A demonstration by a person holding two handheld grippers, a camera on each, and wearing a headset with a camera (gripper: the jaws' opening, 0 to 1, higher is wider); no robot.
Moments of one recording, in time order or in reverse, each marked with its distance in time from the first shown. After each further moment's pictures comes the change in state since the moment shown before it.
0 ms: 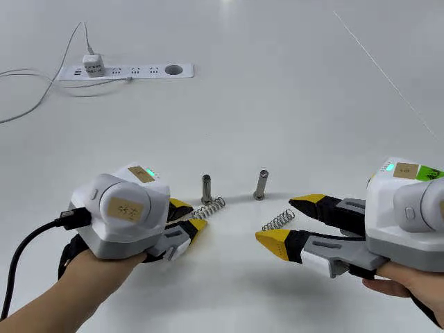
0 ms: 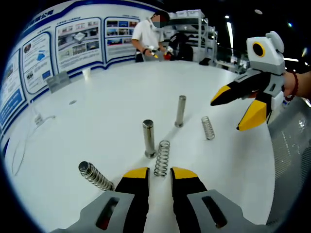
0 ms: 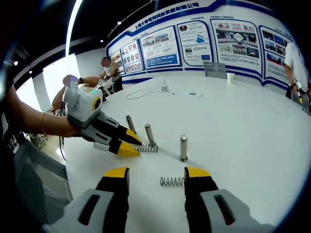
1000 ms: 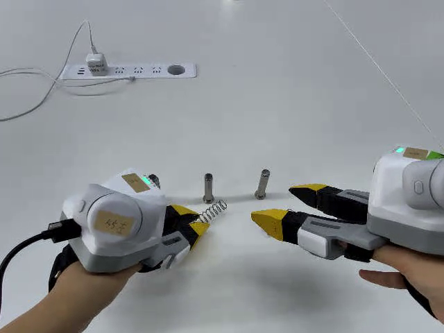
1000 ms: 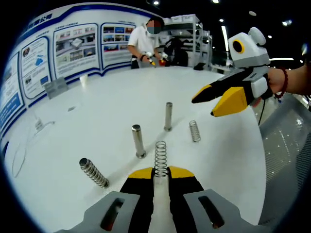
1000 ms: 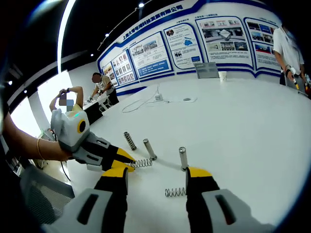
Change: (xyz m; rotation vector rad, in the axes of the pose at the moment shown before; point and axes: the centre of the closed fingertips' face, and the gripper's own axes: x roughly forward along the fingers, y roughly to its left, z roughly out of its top) left arm -0.022 -0.016 0.006 0.022 -0.066 -0.026; right arm 0.001 0.000 0.024 0.142 -0.076 -0.009
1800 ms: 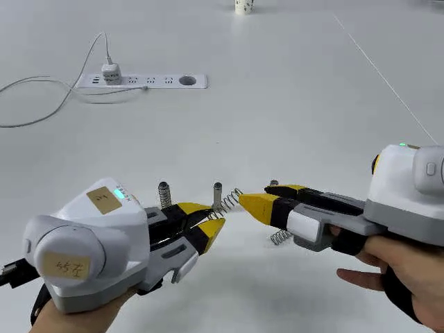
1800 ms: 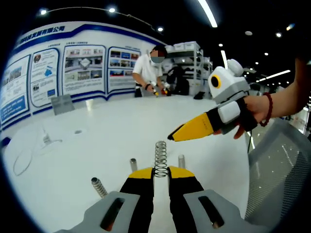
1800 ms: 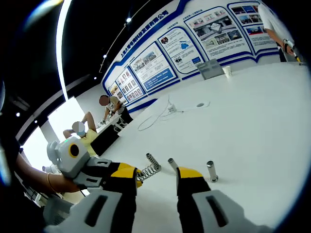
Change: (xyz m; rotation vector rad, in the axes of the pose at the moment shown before) left arm -0.040 -0.019 0.052 -0.036 -0.256 0.013; right arm 0.011 0.034 0.033 0.192 -0.099 0.139
